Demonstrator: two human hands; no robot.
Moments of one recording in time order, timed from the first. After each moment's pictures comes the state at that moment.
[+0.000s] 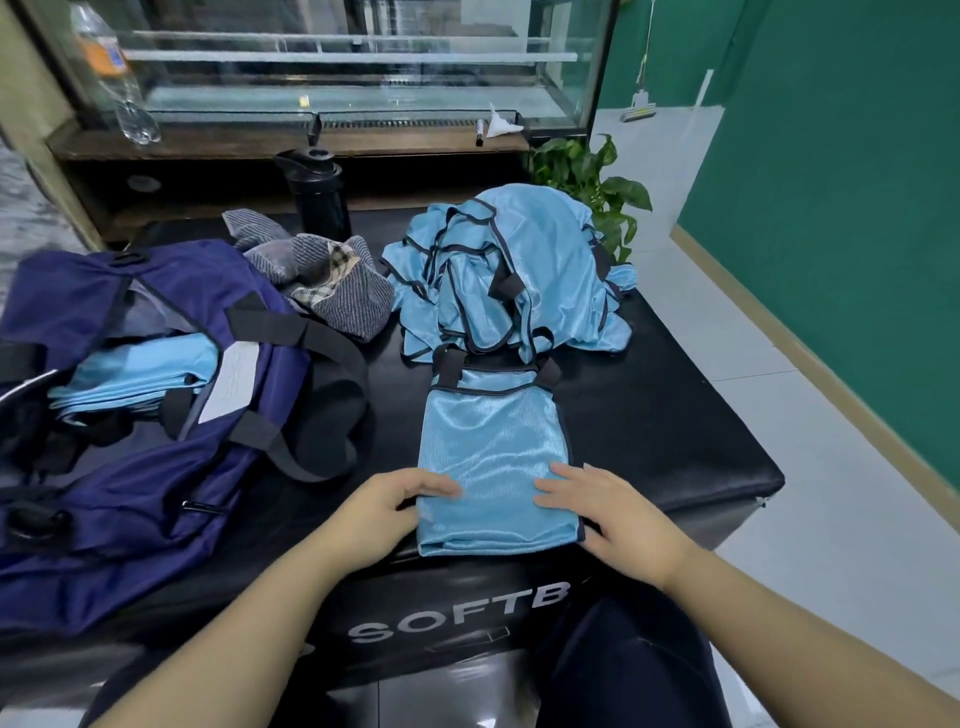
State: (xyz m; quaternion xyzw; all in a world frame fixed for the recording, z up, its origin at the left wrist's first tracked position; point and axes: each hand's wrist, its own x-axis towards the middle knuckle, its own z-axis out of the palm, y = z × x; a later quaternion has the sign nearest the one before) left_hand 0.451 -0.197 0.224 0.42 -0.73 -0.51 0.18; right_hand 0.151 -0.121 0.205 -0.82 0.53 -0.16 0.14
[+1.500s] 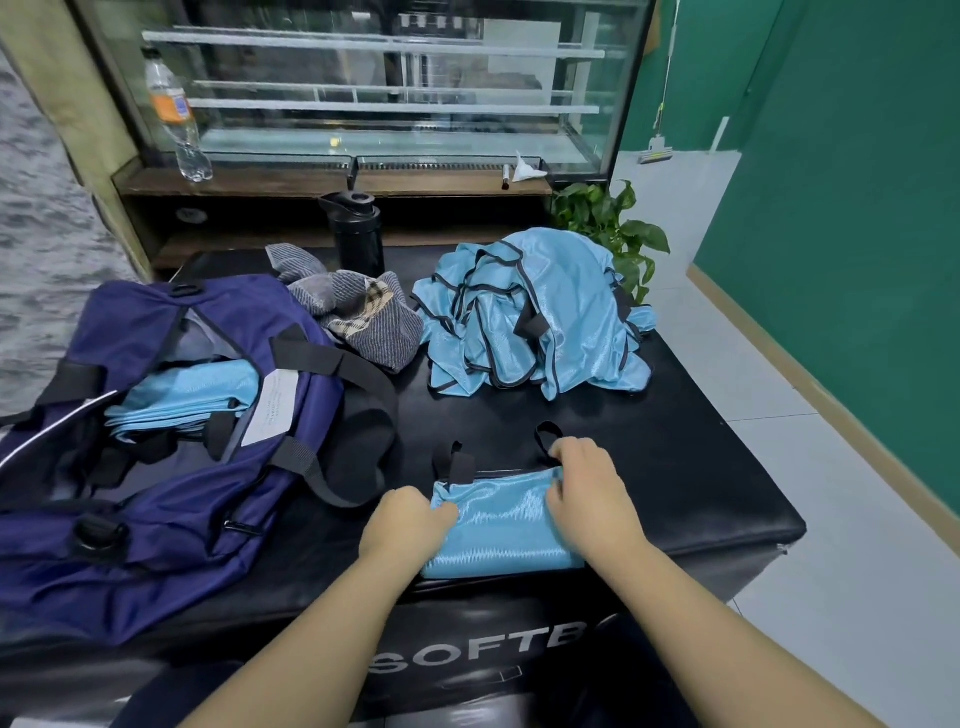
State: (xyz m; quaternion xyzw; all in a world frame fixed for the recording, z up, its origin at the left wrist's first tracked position) left_hand 0.422 -0.200 0.250 0.72 -0.62 -0.32 0.09; right_hand 0.230 -0.164 0.270 -0.62 0.76 -0.16 0.11
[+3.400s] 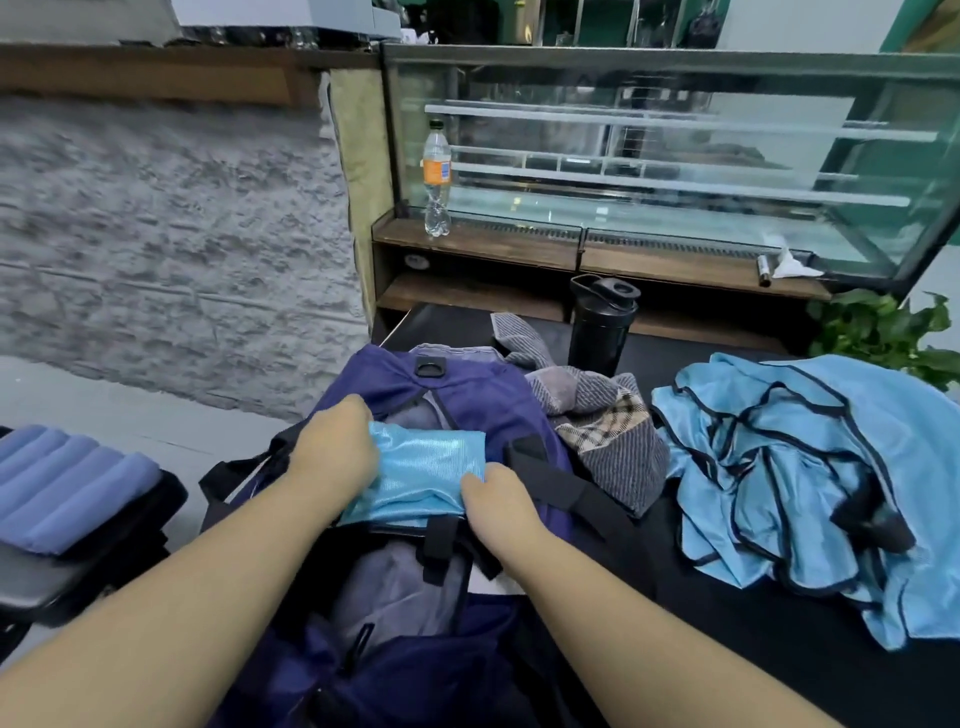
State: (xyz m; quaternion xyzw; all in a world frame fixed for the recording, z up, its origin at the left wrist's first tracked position) left_hand 0.691 -0.370 0.346 0.83 -0.54 -0.09 0.13; right_hand 0.530 -0.369 0.307 -0.59 0.61 -0.24 0.47
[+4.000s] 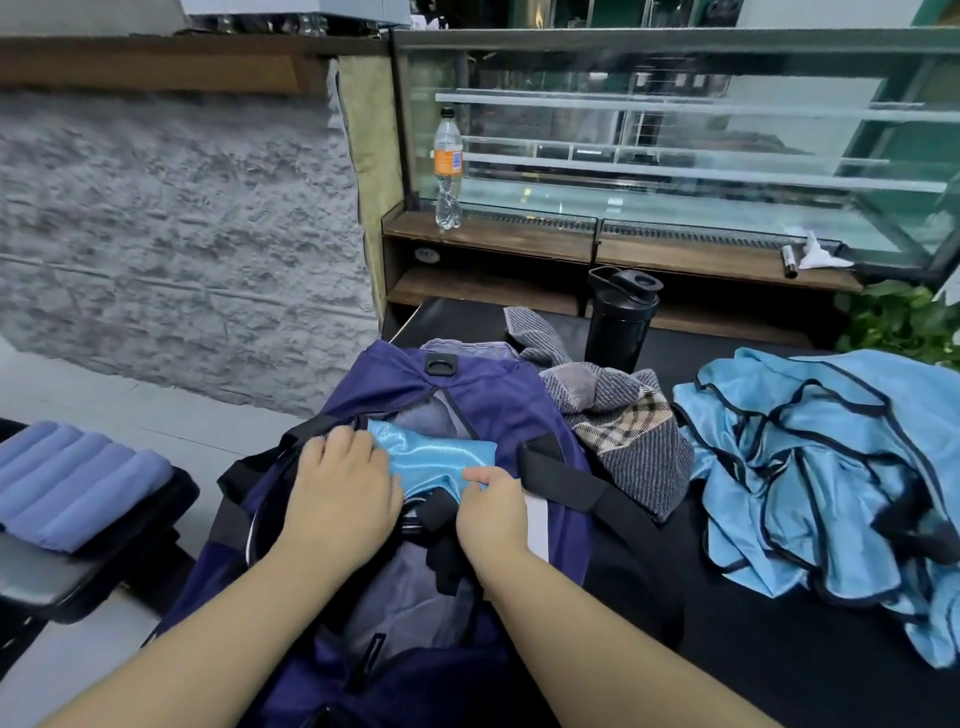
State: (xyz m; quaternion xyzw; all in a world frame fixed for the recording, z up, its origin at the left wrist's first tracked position) left_hand 0.702 -0.340 0.299 0.73 -0.67 0.13 0.04; right_hand 0.561 -0.369 0.281 -0.51 0.62 -0.33 0.49
